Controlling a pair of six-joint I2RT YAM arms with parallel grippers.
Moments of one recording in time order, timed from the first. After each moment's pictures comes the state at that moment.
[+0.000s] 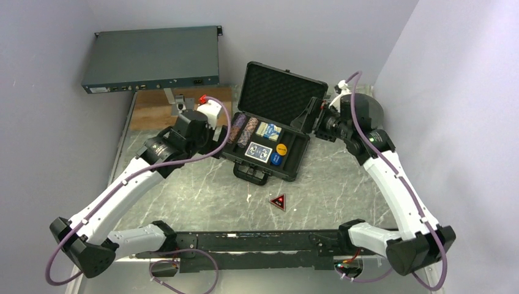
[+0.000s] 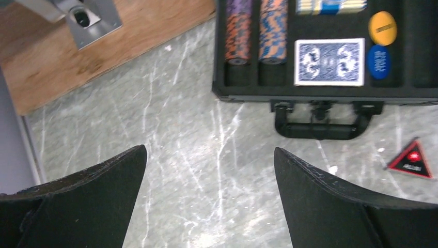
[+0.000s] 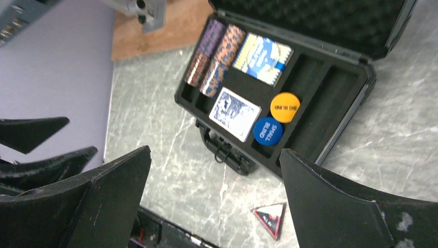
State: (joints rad) left arm -0.67 1.13 1.24 -0.74 -0.31 -0.09; right arm 0.31 1.12 1.23 -0.61 -0.21 0.61
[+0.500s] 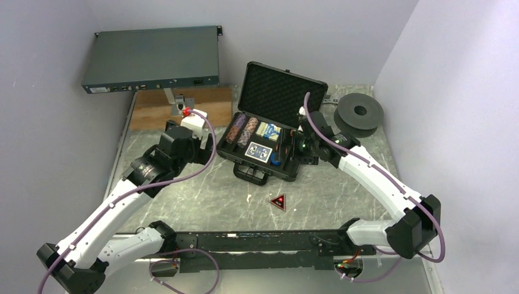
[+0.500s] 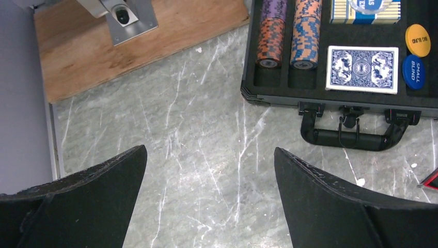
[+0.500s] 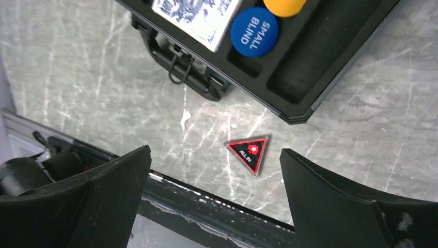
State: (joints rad) left arm -0.62 0.92 1.02 -0.64 -0.39 -0.05; right arm 0.56 1.26 1.14 -0.76 -0.10 0.61
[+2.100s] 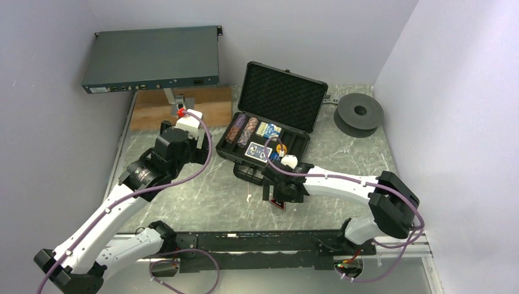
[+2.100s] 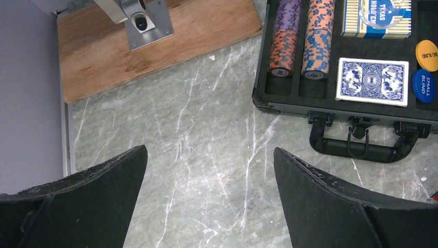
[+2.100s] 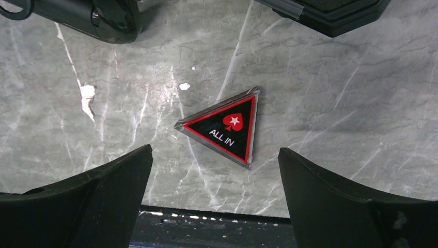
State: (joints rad) left arm -0.62 0.87 1.00 -0.61 -0.44 -0.04; right arm 0.99 1.43 0.86 -0.67 0.23 1.02
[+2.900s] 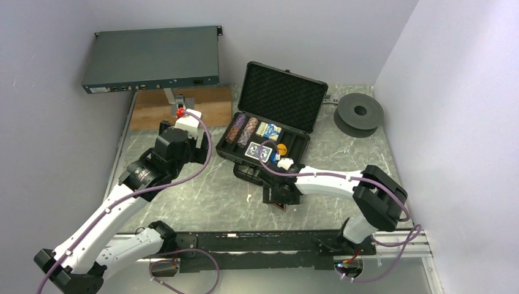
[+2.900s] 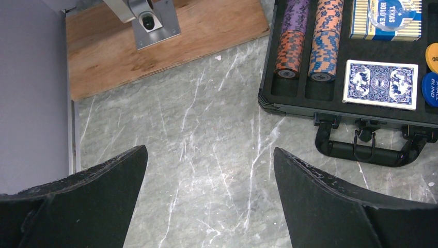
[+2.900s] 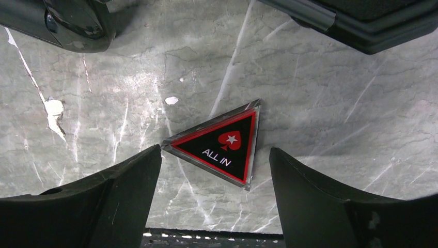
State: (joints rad) left arm -0.62 0.87 1.00 -0.61 -0.47 -0.04; right arm 0.99 1.55 0.86 -0.63 0.23 1.01
